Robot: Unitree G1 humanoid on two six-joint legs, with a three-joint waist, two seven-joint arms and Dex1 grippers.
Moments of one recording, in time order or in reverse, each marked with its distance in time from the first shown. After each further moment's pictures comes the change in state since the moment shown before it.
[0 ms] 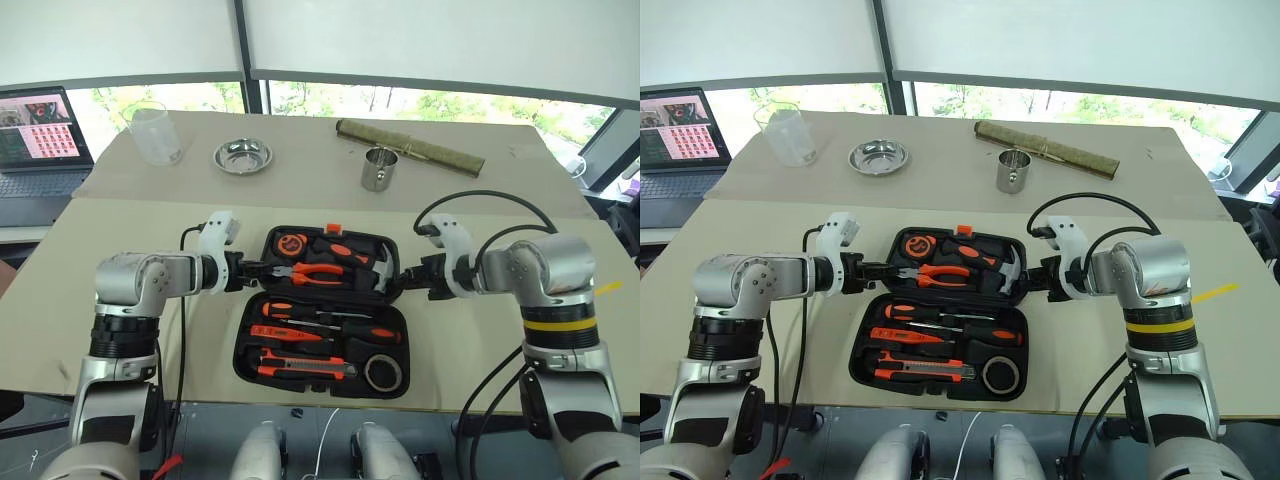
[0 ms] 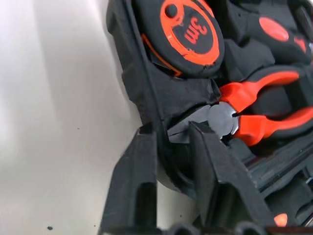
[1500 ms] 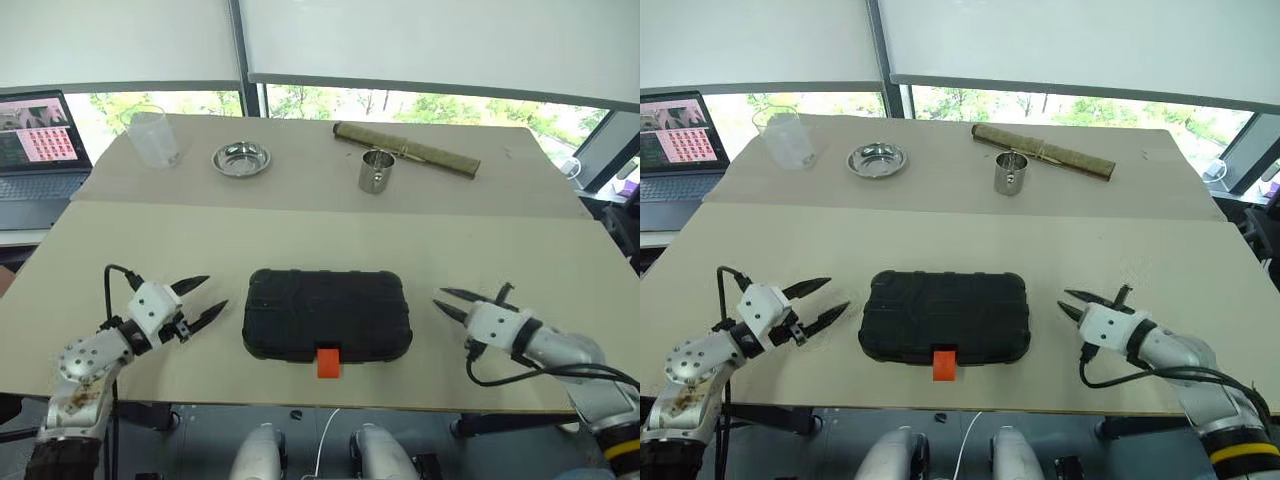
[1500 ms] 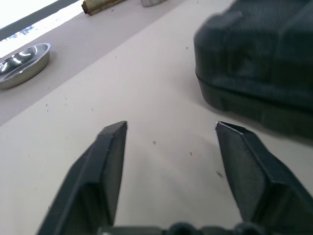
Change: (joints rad) left arm 0.583 0.150 0.073 0.022 0.255 -1.461 -0.383; right arm 0.789 -0.347 0.060 0.024 -0.437 -2.010 0.125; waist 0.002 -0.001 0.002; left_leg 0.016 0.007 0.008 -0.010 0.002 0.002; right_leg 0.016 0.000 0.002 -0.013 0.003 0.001
